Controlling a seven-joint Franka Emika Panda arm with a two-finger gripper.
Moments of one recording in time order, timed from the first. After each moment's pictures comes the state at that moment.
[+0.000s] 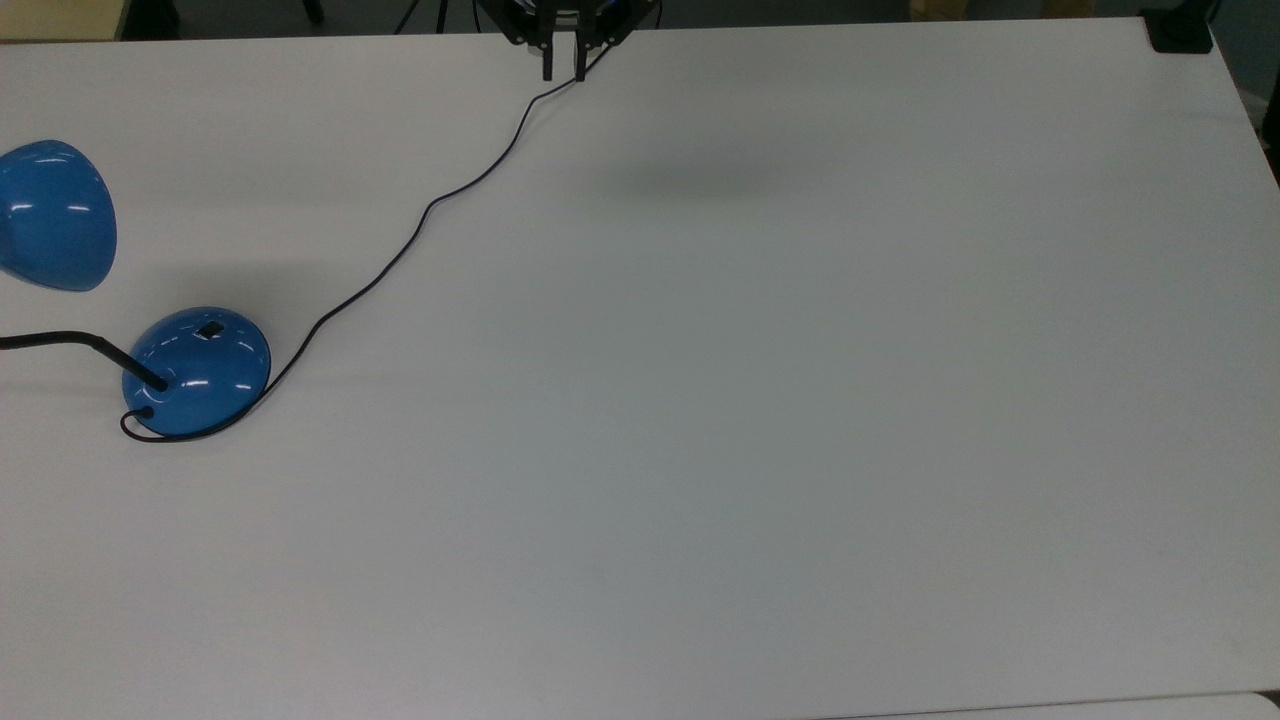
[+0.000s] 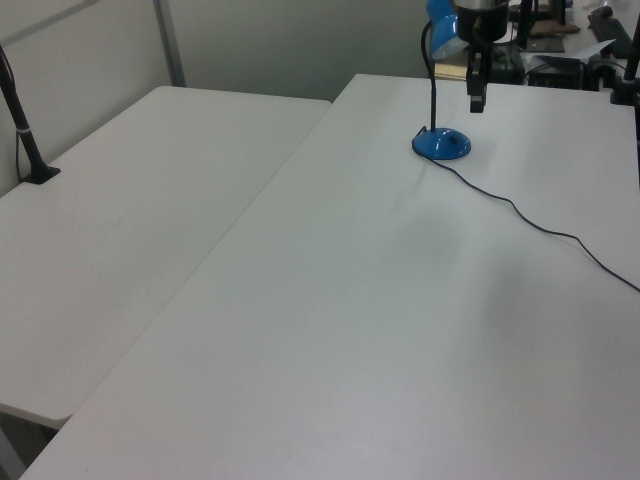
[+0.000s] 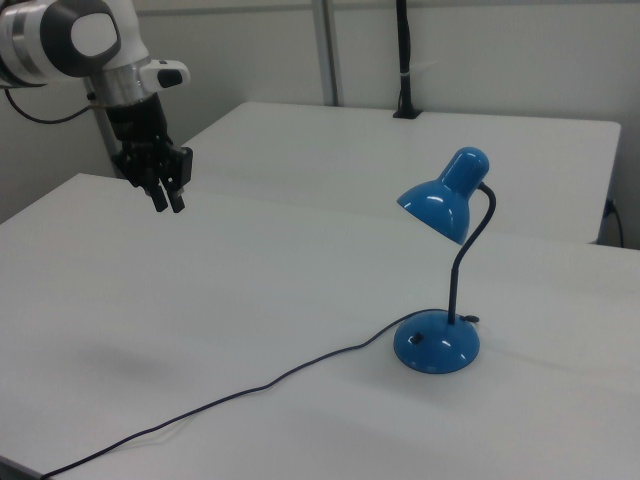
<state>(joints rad) -0.09 -0.02 0.23 -1.69 -0.10 1.65 0.03</state>
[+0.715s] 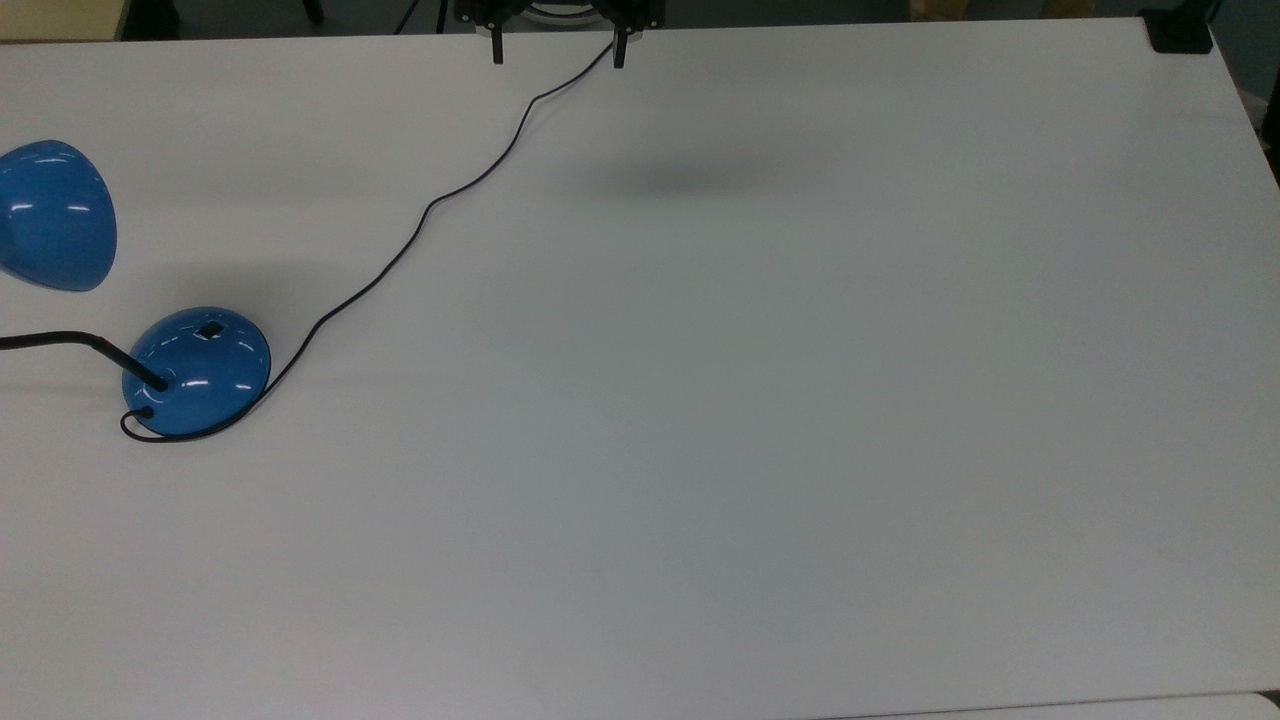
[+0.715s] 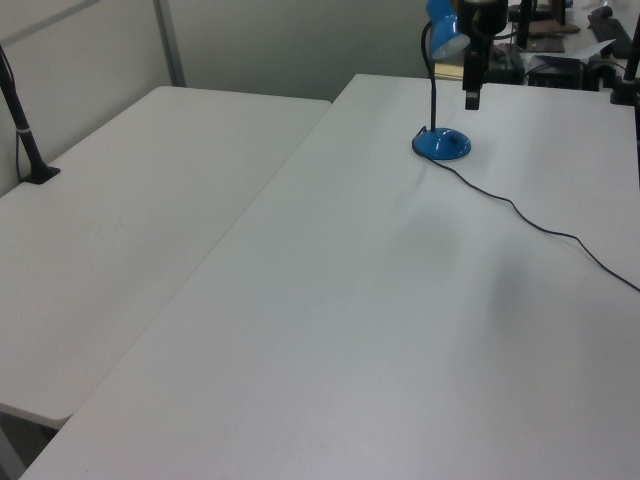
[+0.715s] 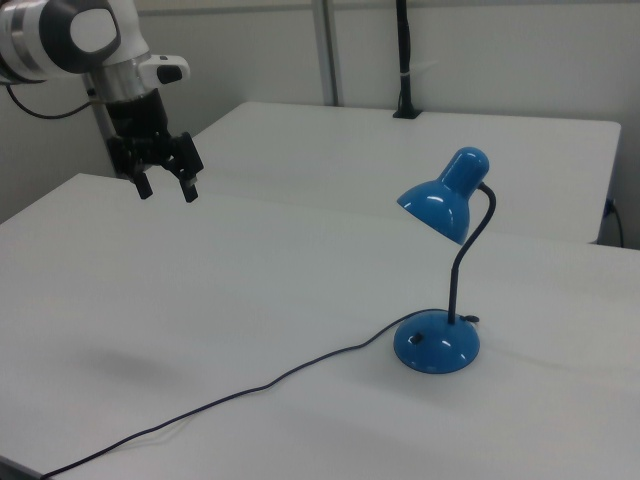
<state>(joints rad) -0.09 -0.02 0.22 -1.68 -0.10 1.65 0.08</state>
